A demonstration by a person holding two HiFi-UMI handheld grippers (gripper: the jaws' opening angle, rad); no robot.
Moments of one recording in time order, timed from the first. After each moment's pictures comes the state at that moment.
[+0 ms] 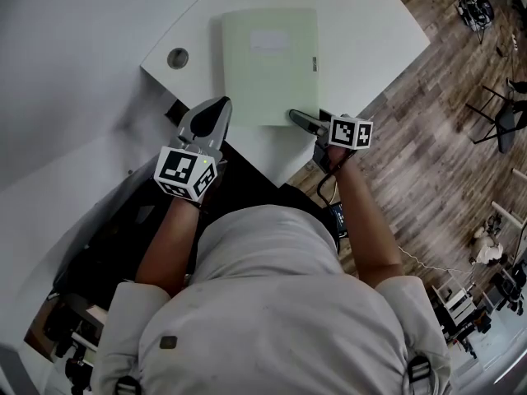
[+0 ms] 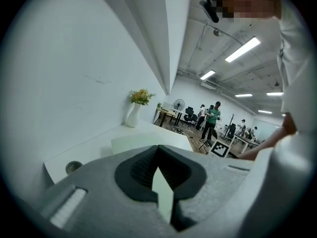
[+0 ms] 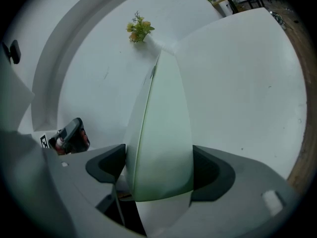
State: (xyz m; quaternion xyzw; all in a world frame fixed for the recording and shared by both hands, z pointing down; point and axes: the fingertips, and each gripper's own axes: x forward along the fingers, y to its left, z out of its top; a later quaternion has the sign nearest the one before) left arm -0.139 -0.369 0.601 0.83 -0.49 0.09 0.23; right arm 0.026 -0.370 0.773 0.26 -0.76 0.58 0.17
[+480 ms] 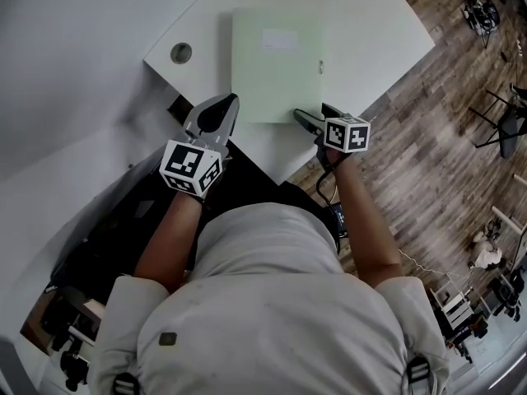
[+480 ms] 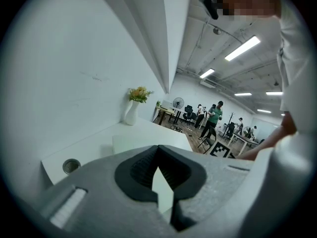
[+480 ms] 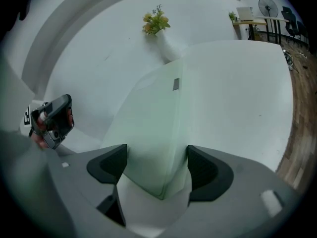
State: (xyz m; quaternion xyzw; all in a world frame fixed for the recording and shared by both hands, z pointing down) left arm -0.129 -0.368 0.604 0.83 -0.49 0.10 0.24; right arm 0.046 -0.374 0.789 0.31 -0.78 0.47 0.27
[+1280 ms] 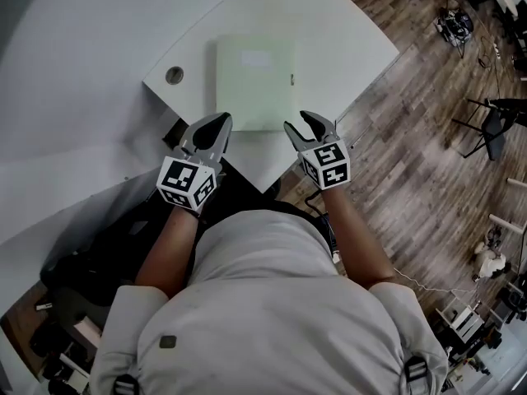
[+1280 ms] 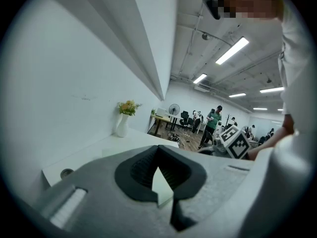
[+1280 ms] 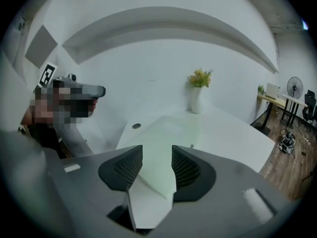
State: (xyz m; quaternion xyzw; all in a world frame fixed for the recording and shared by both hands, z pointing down) left arm -0.085 -0.330 0.542 0.85 -0.49 0.07 0.19; right arm 0.052 -0.357 0.643 0.33 -0.89 0.18 0.27
